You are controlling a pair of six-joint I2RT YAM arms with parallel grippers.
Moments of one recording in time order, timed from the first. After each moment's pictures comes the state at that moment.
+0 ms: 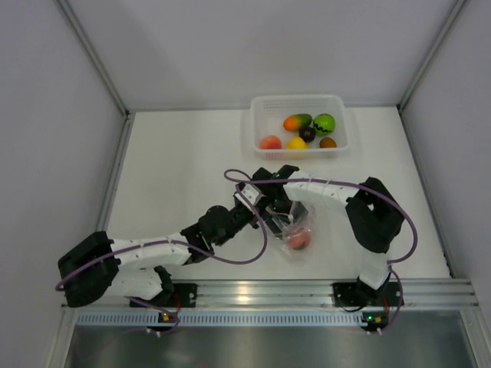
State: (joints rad) left arm -1.04 1.22 0.48 0.72 -0.22 -0.03; right arm 0.87 1.85 1.34 -1.06 0.06 0.26
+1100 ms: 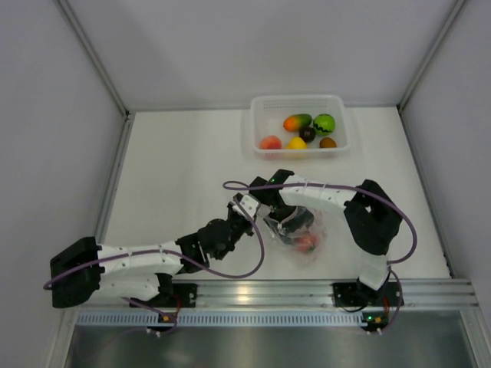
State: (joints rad) left arm -1.18 1.12 0.46 0.60 -0.55 0.04; right arm 0.93 1.85 1.34 -1.23 0.16 0.26
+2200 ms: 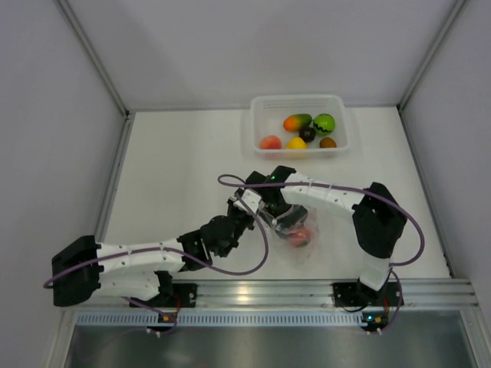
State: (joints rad) left arm -1.21 1.14 0.52 0.55 -0.67 0.10; right arm 0.95 1.83 1.40 -1.23 0.17 0.23
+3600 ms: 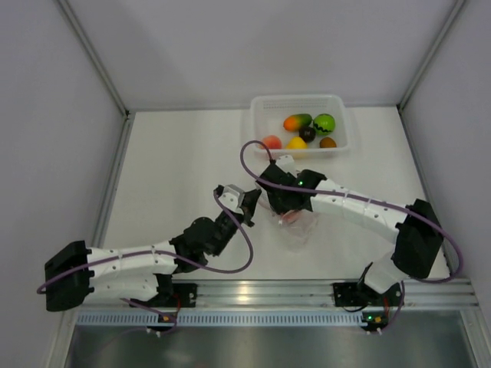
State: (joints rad) left arm -1.20 1.05 0.48 0.76 -0.56 -0.02; right arm 0.95 1.55 1.27 -0.90 0.48 0.61
